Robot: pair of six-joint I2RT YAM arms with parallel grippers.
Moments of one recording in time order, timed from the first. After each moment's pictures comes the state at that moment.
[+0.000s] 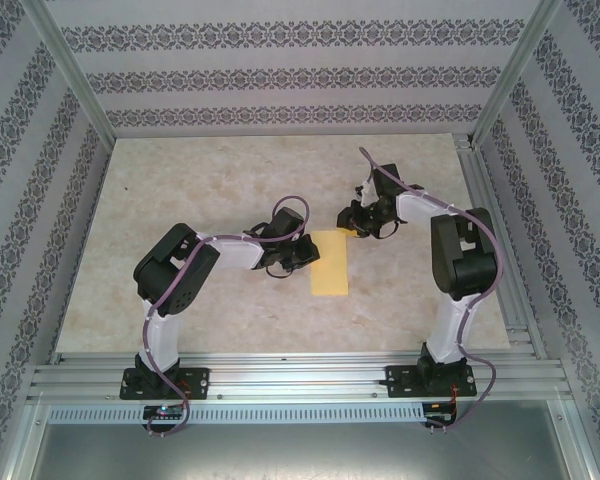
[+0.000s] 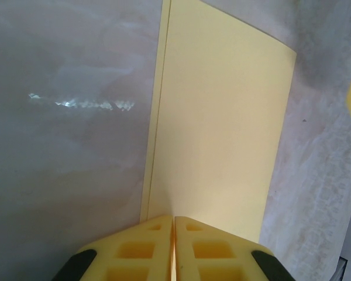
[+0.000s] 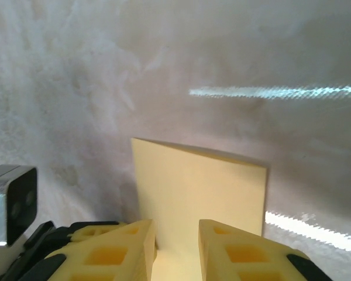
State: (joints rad) left arm -0.70 2.00 1.10 0.03 0.33 -1.05; right arm 0.20 1.92 1.24 -0.50 -0.63 0.42
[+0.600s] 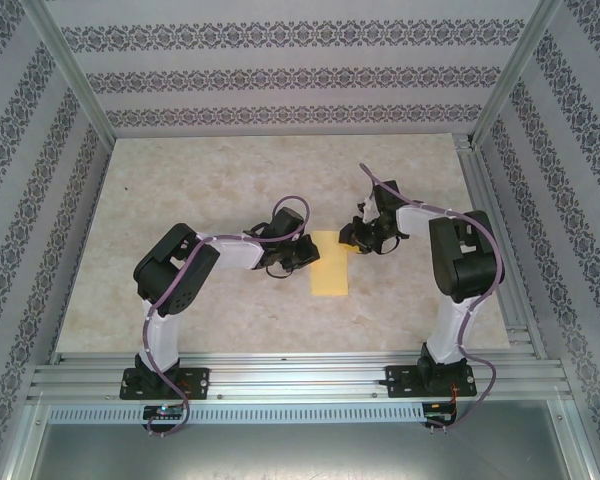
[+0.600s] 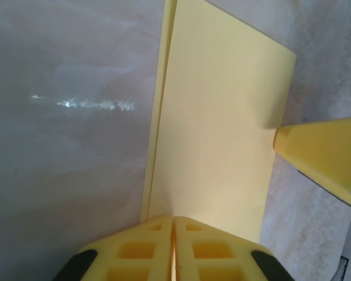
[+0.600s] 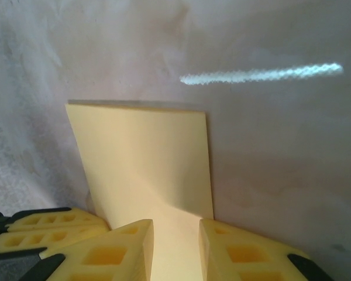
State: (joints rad) left arm -0.70 2.00 1.10 0.03 0.33 -1.04; right arm 0.21 1.90 1.08 -0.42 -0.62 0.45
